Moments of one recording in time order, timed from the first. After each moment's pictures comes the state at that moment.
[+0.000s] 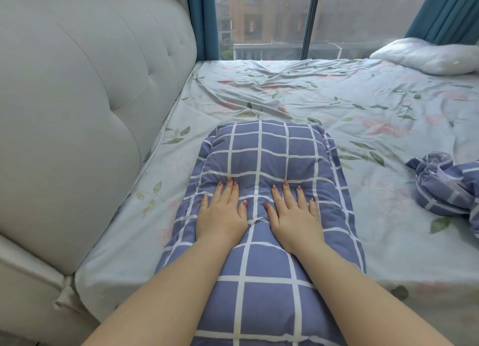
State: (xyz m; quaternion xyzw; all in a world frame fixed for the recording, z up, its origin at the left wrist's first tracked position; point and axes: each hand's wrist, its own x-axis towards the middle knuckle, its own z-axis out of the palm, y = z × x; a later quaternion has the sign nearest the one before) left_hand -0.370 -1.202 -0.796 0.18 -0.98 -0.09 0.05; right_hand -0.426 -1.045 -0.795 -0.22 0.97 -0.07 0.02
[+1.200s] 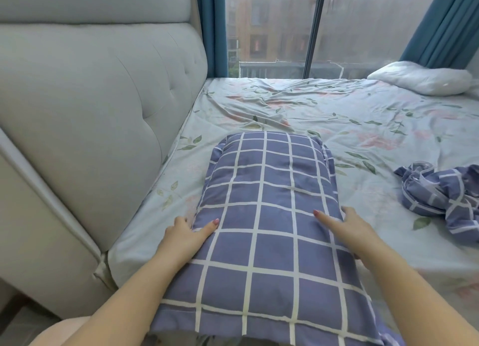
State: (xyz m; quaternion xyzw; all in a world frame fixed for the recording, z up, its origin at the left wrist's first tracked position) left_hand -0.247 -1.239 -0.755 0.39 -0.82 -0.41 -0.02; right_hand -0.391 -0.947 -0.729 0.03 0.92 -0.36 0.17
